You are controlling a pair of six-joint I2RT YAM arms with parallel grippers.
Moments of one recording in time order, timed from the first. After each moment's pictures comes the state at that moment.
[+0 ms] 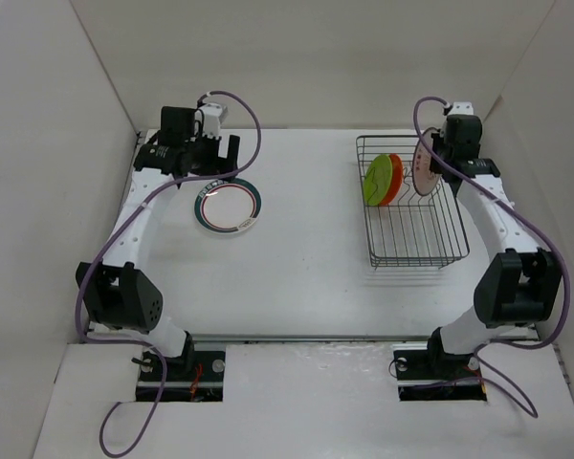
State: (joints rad) left arm -0.17 1.56 1.59 -0.74 0.19 0.09; right arm 0.01 1.56 1.39 -0.38 0.26 -0.01
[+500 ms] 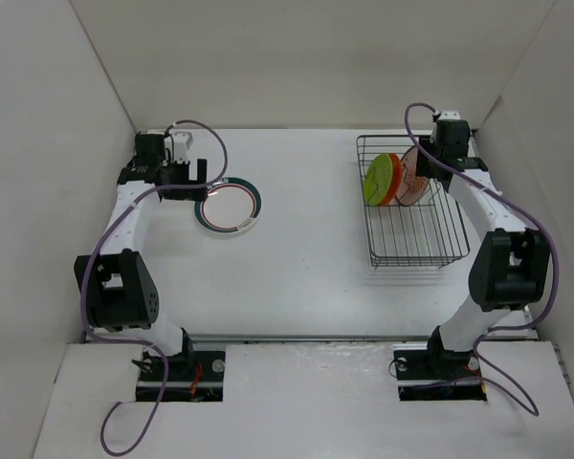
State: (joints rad) left arm 0.04 1.56 1.34 -0.63 0.20 0.11; right arm 0.01 1.68 1.39 -0.36 0.21 0.00
